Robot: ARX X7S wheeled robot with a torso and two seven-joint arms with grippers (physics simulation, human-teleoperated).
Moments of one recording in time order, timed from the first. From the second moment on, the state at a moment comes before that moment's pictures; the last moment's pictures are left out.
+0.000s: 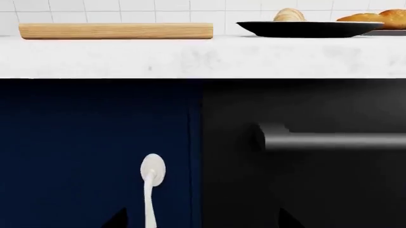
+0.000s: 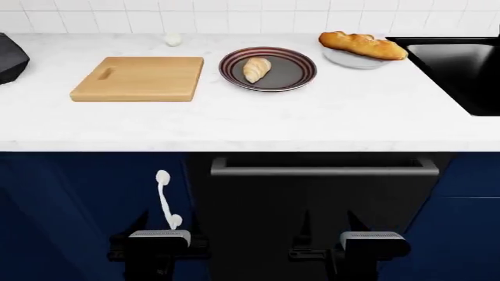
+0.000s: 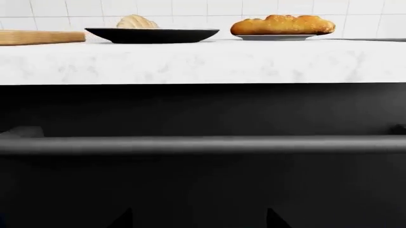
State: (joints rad) left arm -0.01 -0.07 0.08 -0.01 -0.07 -0.01 -0.09; right arm 0.00 0.07 -0.08 -0.01 0.08 0.00 0.08
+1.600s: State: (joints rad) left arm -1.29 -0.25 -0.01 0.19 -0.65 -1.47 -0.19; right arm 1.26 0.43 -0.02 -0.12 0.95 1.36 0.31
